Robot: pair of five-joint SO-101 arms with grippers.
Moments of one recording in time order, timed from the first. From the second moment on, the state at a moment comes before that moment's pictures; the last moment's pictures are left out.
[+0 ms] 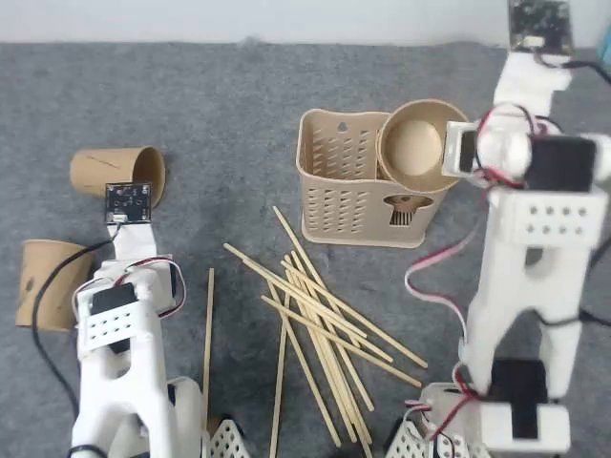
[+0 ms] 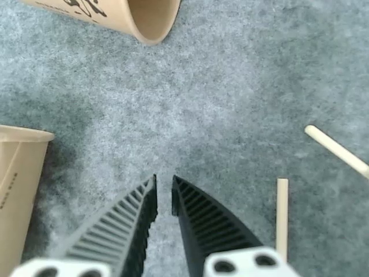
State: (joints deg) left arm -24.6 -39.7 72.7 41.6 -8.7; right arm -2.5 -6.4 -27.6 100.7 -3.3
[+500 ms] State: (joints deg) left arm -24.7 -39.7 72.7 41.6 -8.7; right arm 2.3 -16.6 -36.7 100.7 -3.2
